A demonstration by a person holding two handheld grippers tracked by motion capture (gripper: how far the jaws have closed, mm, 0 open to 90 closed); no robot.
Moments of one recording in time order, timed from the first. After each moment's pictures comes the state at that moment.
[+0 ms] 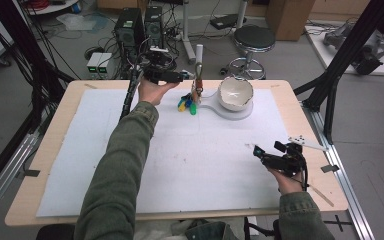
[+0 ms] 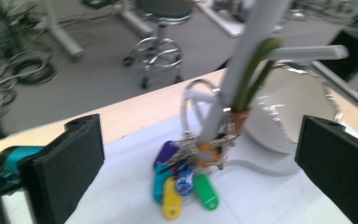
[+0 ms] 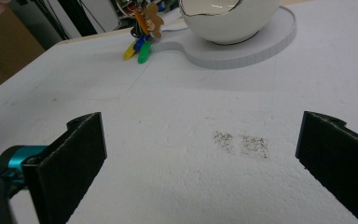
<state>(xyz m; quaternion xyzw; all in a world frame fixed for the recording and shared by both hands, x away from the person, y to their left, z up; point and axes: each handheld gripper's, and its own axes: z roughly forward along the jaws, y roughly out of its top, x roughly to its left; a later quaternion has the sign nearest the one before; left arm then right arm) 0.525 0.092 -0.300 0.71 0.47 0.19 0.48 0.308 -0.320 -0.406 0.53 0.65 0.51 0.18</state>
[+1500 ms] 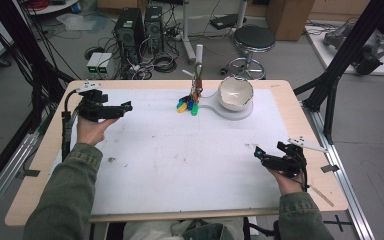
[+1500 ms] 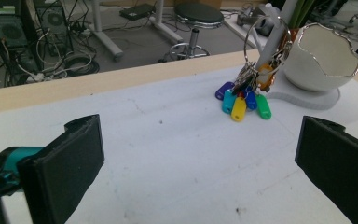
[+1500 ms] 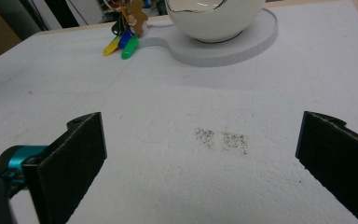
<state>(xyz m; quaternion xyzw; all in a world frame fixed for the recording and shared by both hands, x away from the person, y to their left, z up) 0.404 0.241 -0.336 0.69 0.48 0.23 0.49 0.306 -0.320 -0.408 0.53 0.66 0.49 0.21</state>
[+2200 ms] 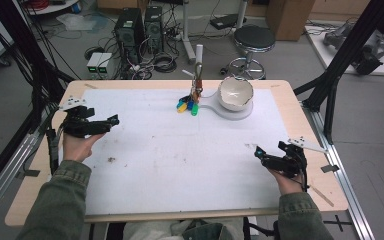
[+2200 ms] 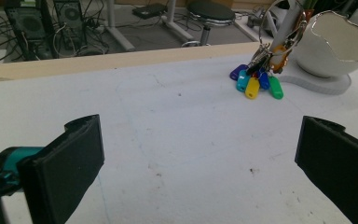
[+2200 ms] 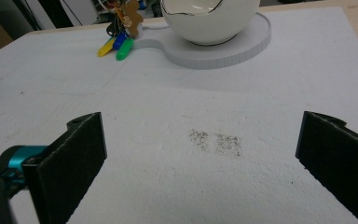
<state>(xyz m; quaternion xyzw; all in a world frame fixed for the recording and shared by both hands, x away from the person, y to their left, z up) 0.368 0.269 -0.356 0.67 0.50 0.24 0.49 0.306 -0.320 -0.408 0.53 0.66 0.48 0.23</state>
